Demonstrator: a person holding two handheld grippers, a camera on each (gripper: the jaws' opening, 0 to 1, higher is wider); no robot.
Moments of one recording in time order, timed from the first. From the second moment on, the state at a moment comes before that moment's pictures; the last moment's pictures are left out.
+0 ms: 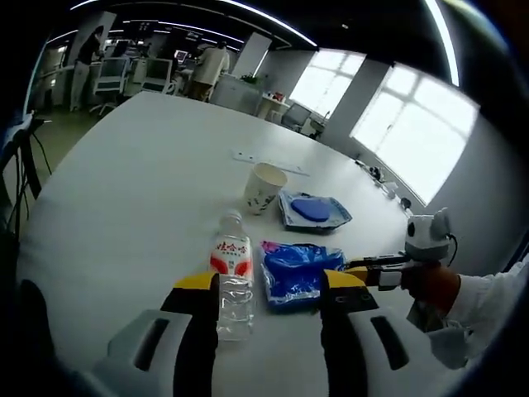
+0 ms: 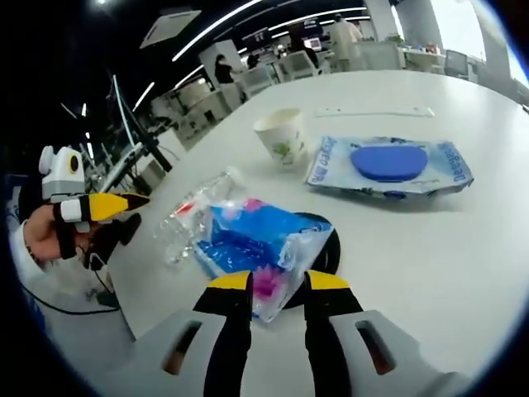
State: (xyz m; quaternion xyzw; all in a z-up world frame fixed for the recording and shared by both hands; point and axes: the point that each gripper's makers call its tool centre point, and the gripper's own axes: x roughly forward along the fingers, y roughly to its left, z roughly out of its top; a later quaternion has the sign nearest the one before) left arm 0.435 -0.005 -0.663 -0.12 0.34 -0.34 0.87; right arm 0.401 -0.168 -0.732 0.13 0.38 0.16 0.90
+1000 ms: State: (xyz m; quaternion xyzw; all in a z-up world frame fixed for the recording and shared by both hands) left arm 0.426 -0.019 -0.671 -0.11 0.35 -0.35 0.86; right arm 0.398 -0.180 -0.731 0.20 0.37 0.12 0.90
